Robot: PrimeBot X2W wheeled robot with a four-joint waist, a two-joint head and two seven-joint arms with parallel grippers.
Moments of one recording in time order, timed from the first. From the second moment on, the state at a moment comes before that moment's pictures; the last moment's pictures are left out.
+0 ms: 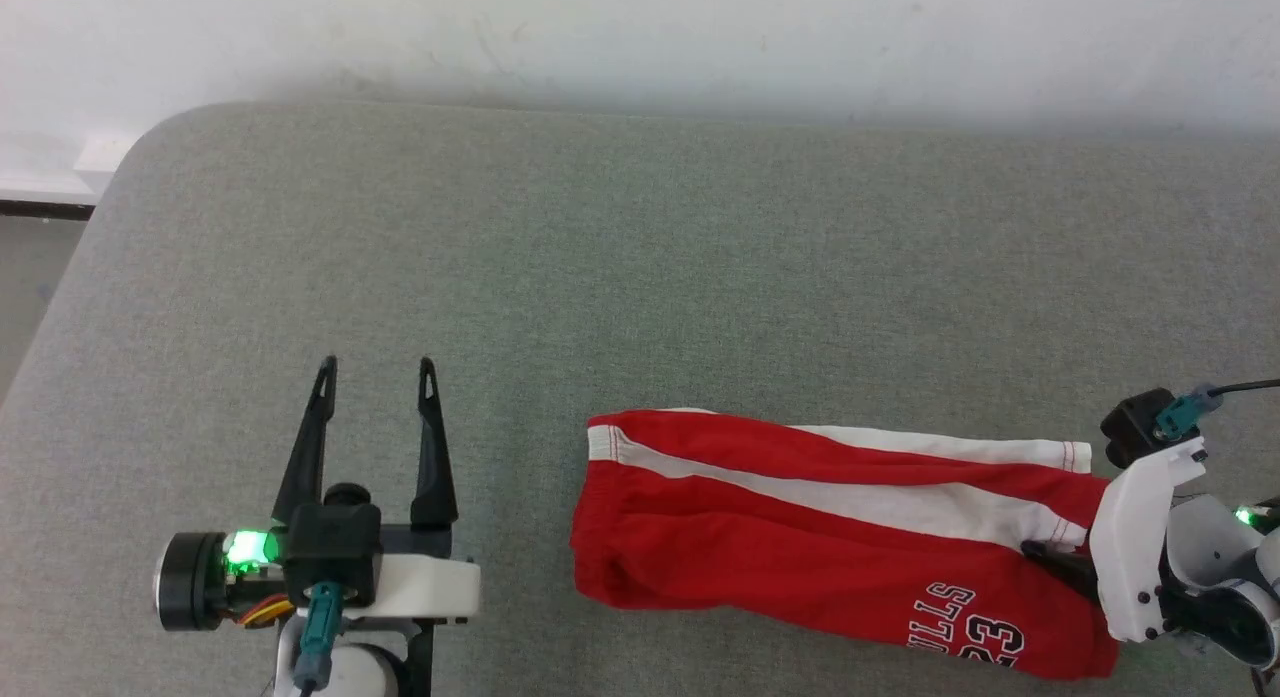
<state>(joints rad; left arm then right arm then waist) -0.10 0.33 -0.38 -0.05 -0.16 0.45 -0.26 -0.36 -0.65 0.58 0.38 0.84 0.13 0.61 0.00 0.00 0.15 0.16</state>
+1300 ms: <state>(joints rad) 0.00 0.22 -0.22 -0.01 -0.03 0.26 -0.26 -0.26 -0.88 0.53 -0.12 0.91 0.13 0.65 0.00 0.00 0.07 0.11</state>
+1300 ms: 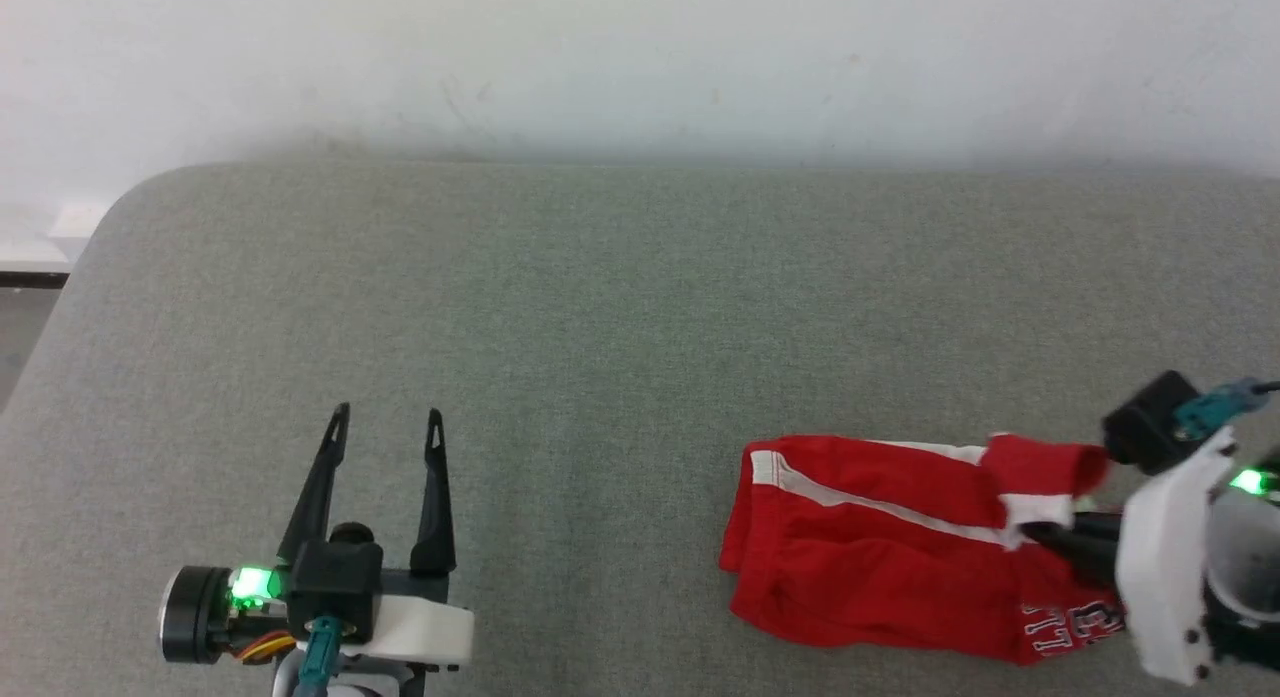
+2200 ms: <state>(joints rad) -0.07 0.16 -0.22 -0.02 -0.02 0.23 -0.26 -0.65 -0.55 0.98 0.29 0.84 0.13 0.58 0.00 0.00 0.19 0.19</state>
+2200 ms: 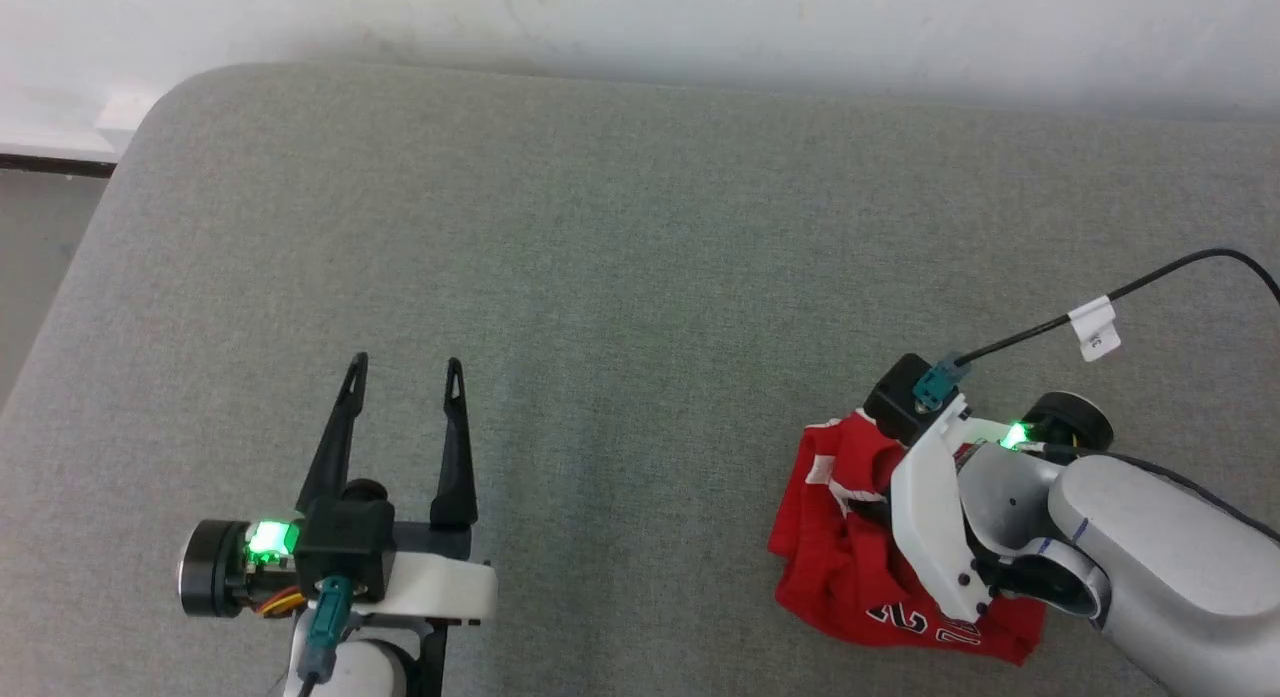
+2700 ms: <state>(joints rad) -0.06 0.17 -0.17 0.01 -0.03 0.19 -0.26 -0.70 -0.69 0.75 0.10 0.76 0.13 0.13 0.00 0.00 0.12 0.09</state>
